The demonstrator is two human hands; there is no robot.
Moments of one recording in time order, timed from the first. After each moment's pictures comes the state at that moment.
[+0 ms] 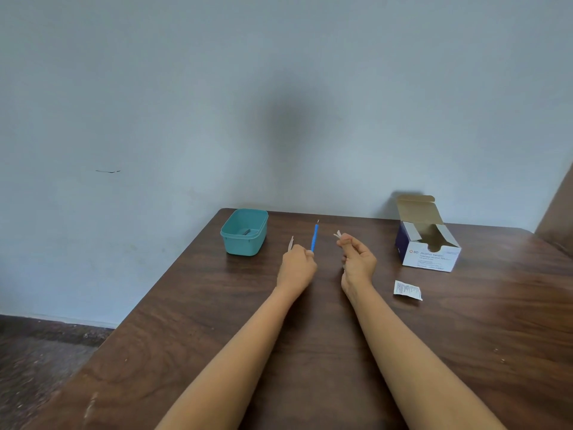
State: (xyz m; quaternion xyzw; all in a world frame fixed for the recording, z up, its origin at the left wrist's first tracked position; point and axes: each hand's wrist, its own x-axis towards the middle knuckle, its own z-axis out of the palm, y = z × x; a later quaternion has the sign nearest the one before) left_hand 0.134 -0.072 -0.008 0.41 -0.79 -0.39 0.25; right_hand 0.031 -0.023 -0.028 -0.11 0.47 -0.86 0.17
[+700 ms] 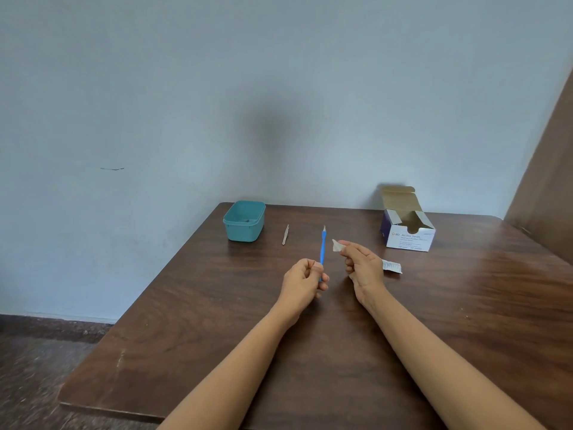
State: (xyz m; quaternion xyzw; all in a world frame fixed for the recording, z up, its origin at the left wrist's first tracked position) left_hand 0.201 0.013 -0.019 0.28 -0.68 -0.61 0.29; right_hand 0.068 0.062 -0.024 -0.14 0.55 -0.79 0.23
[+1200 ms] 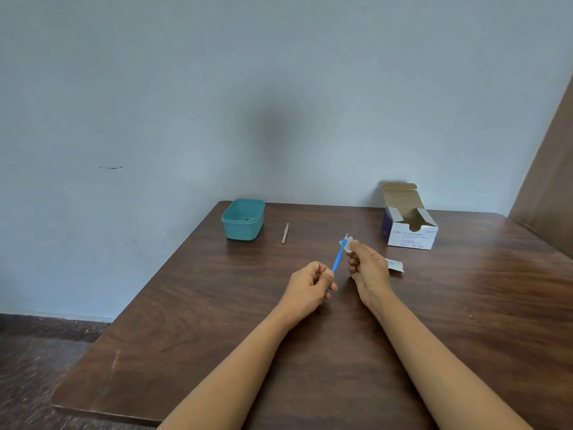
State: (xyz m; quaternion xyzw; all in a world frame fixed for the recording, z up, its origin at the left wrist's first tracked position) left_hand 0.203 0.018 -0.021 0.23 -0.77 -0.54 0.25; right_hand 0.067 0.069 -0.023 -0.13 0.52 -0.81 0.24
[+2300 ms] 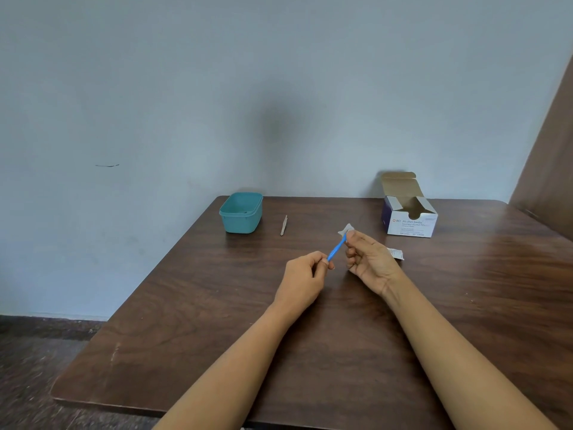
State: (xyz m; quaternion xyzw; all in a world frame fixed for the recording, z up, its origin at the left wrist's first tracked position) left_hand 0.203 0.015 -0.030 0.23 -0.84 -0.38 0.32; right_hand 0.067 0.094 -0.010 -0.19 0.45 -0.78 0.40
